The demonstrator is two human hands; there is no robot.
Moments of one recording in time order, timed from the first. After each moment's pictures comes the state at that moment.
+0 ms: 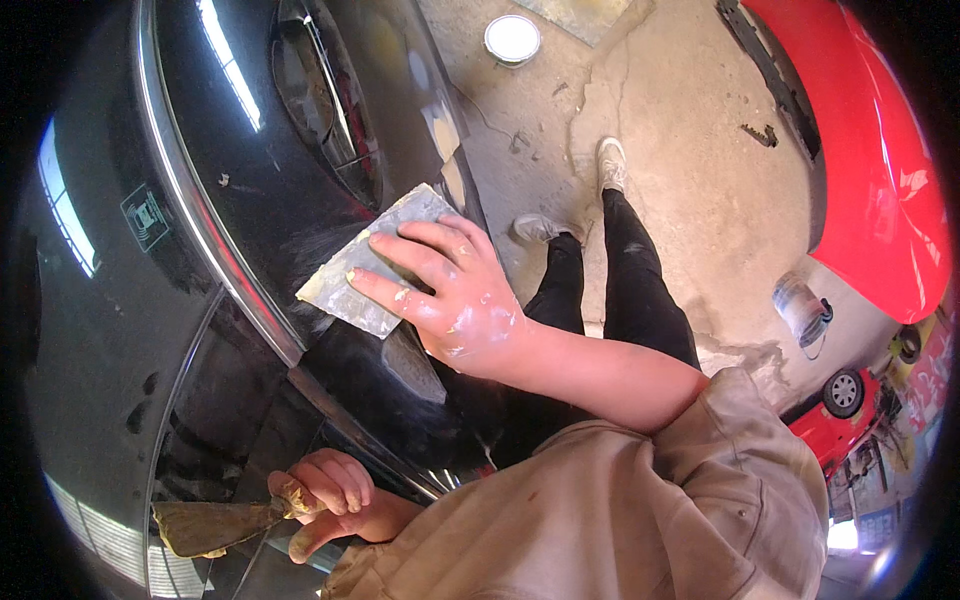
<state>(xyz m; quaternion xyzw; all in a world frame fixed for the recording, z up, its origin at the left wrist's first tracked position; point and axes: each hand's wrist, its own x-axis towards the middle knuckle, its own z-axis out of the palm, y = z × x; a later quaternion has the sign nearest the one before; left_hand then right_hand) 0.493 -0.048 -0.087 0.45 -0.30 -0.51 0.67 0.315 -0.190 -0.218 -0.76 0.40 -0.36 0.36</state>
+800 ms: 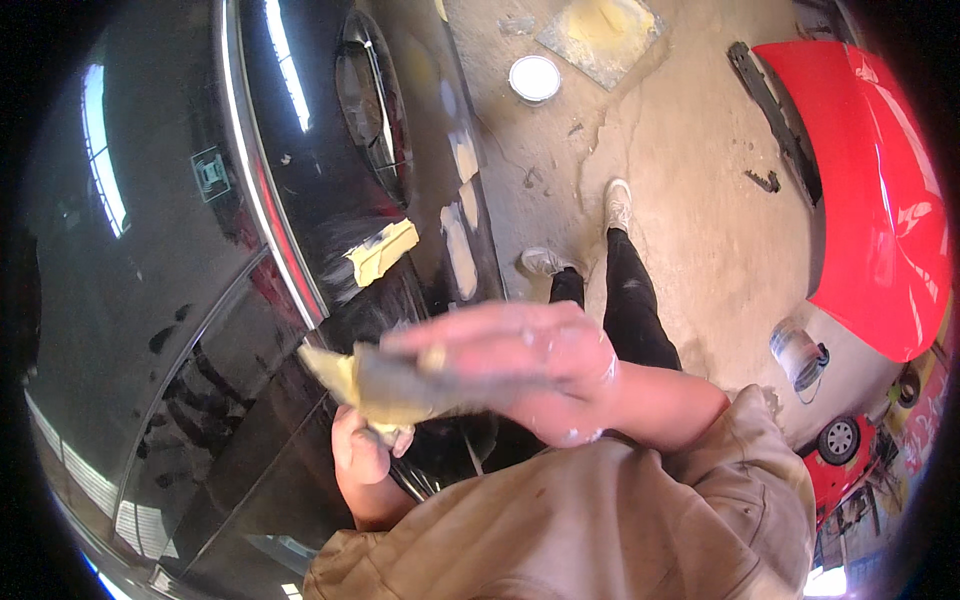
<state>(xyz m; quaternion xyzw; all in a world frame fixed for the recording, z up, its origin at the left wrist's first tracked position) 0.474 -0.033 -0.093 0.60 -0.26 -0.63 0.41 0.237 -0.219 -0.125 -0.45 0.12 -0.43 0.77</state>
